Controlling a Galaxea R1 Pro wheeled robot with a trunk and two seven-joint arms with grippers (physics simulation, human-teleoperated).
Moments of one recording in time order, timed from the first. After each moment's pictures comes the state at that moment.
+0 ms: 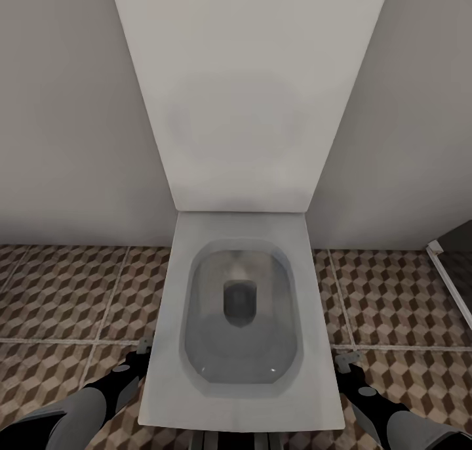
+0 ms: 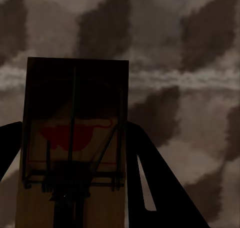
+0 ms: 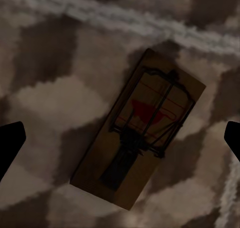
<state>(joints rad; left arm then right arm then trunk) -0.76 0.07 0.14 -0.03 -0.14 -0.14 -0.05 -0.68 -0.14 0.47 -0.04 -0.28 -0.21 0.00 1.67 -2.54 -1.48</state>
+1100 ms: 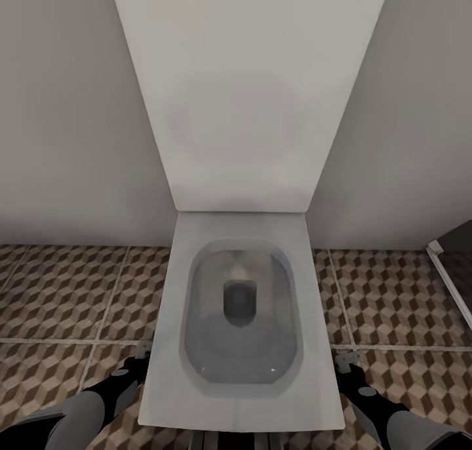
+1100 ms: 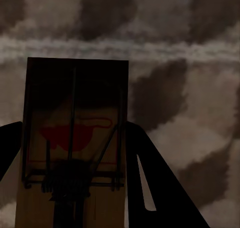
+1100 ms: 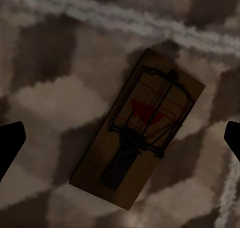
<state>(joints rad) -0.76 0.07 0.14 -0.01 -0.13 -0.13 -0.05 -0.68 -0.14 0.47 -0.04 -0.28 -0.21 0.00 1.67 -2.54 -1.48</state>
